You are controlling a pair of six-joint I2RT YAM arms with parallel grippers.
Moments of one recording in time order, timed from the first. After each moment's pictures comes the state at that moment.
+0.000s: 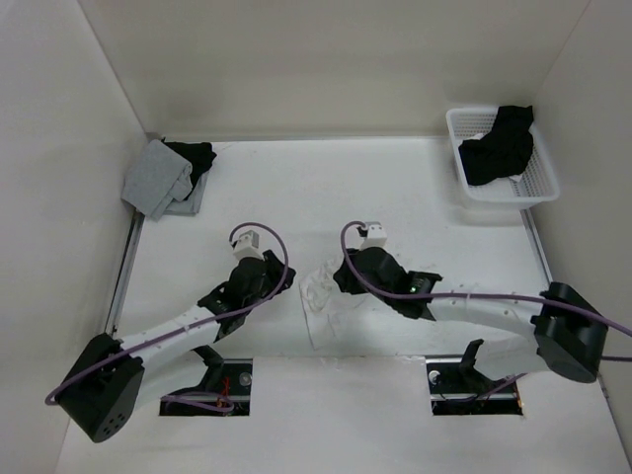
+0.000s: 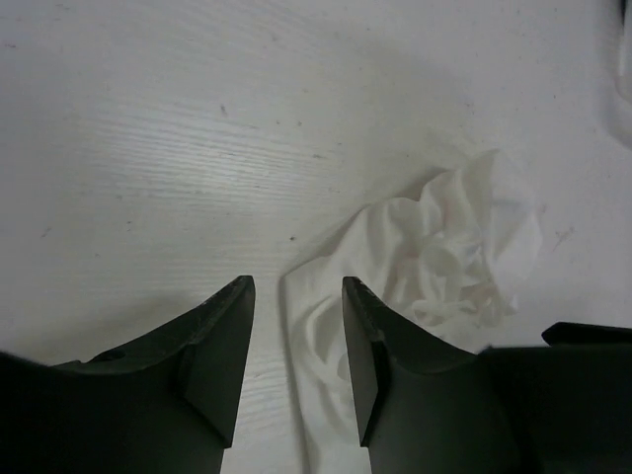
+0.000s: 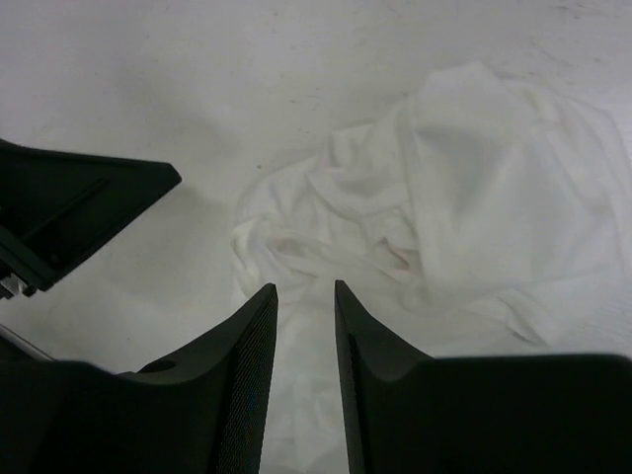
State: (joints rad) left arm -0.67 1.04 0.30 0.22 -0.23 -0.88; right arm 1.01 1.27 0.67 0.01 0.35 0.76
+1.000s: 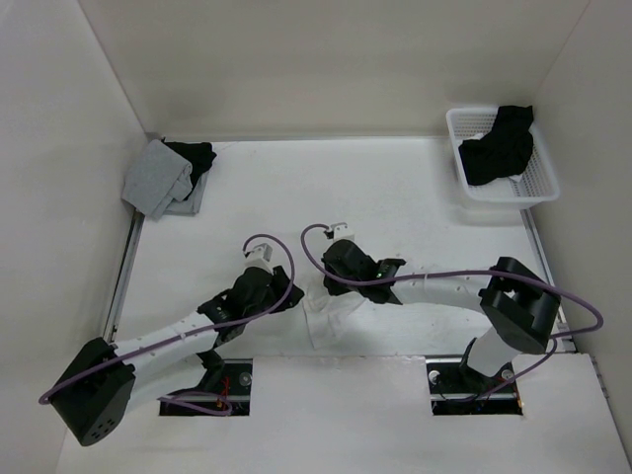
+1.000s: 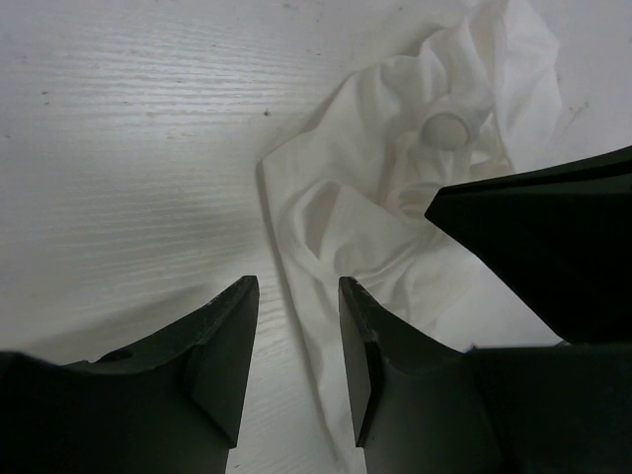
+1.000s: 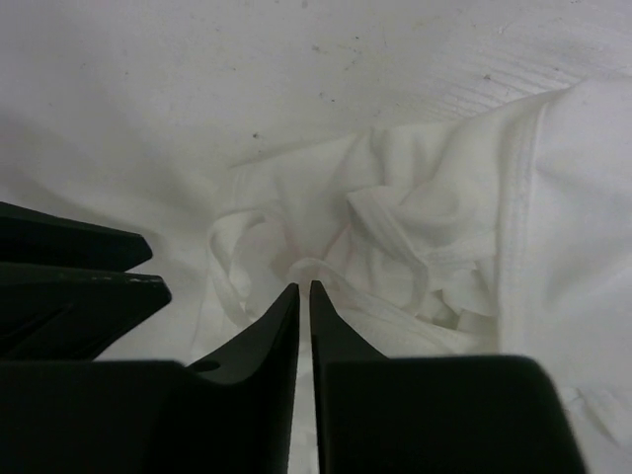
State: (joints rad) left arm -0.73 0.94 0.23 0.10 -0.09 -0.89; right arm 1.01 1.61 0.90 -0.09 0.23 0.61
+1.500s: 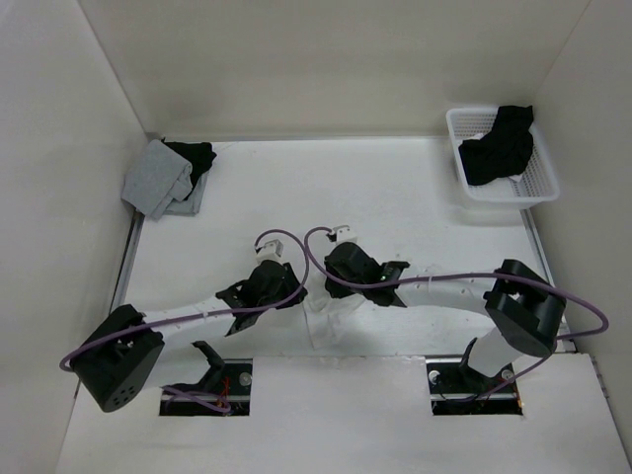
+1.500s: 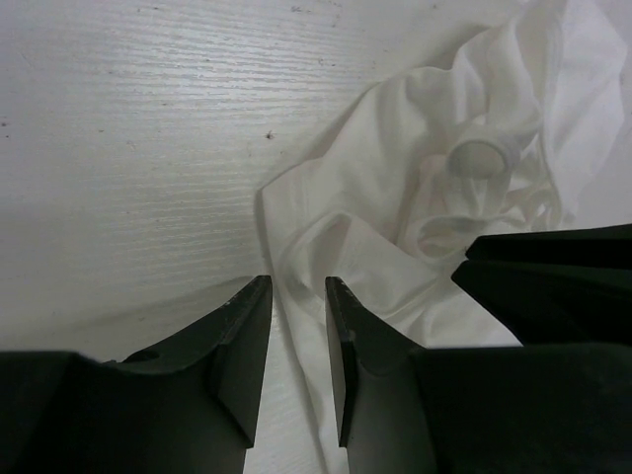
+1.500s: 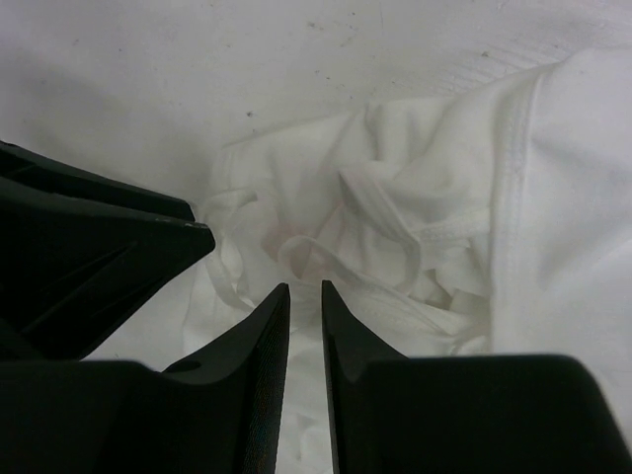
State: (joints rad) left arm -0.77 1.17 0.32 0.15 -0.13 -0.89; right arm 1.01 1.57 0.86 -0.09 0.21 0.60
